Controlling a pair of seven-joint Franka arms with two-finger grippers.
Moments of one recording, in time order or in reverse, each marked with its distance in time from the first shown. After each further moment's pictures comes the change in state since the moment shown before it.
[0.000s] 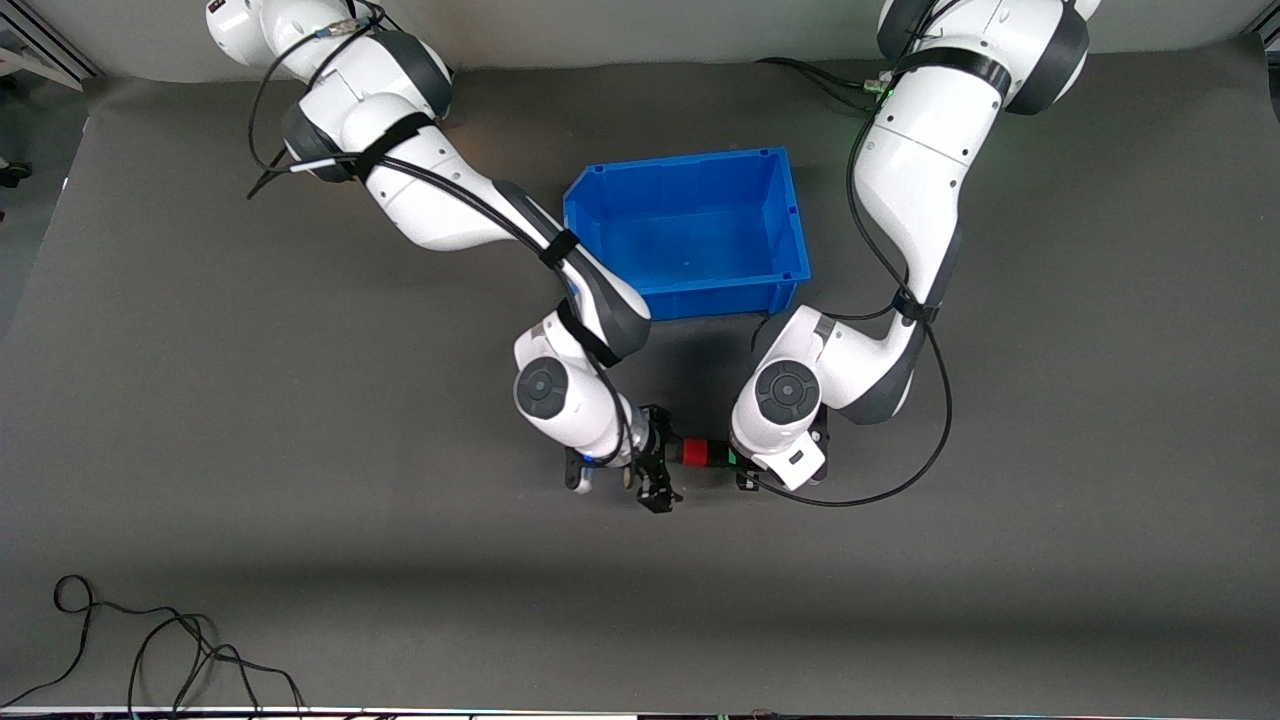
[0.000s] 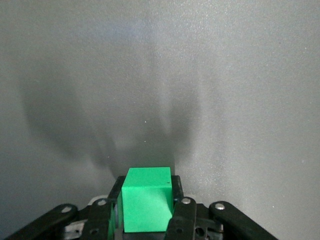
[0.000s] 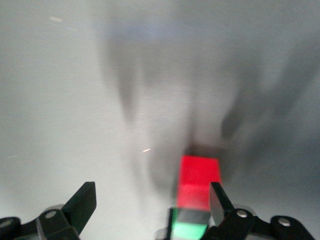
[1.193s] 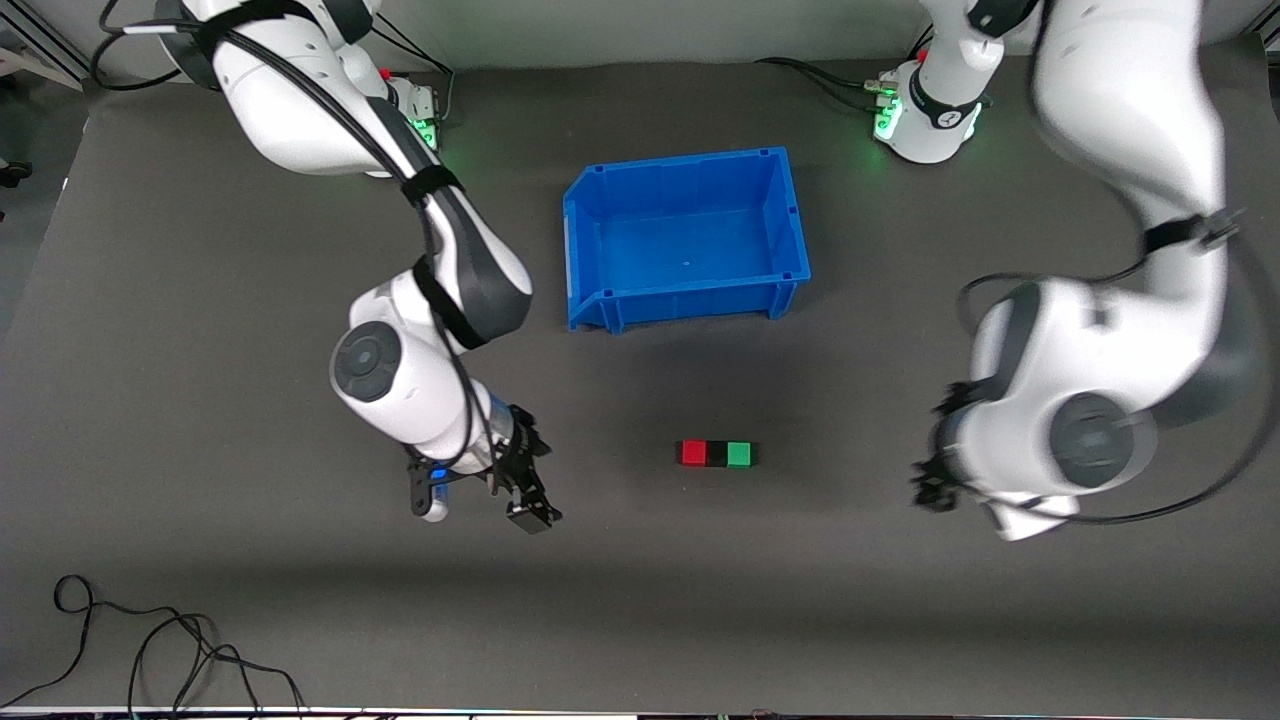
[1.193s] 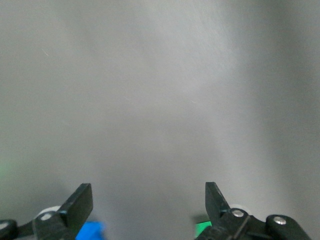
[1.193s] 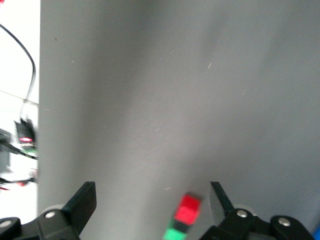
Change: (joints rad) left arm 0.311 -0.252 0.013 0.288 0.034 -0.775 0.682; right arm -0.109 -0.404 -0.132 -0.248 -0.042 -0.308 -0.447
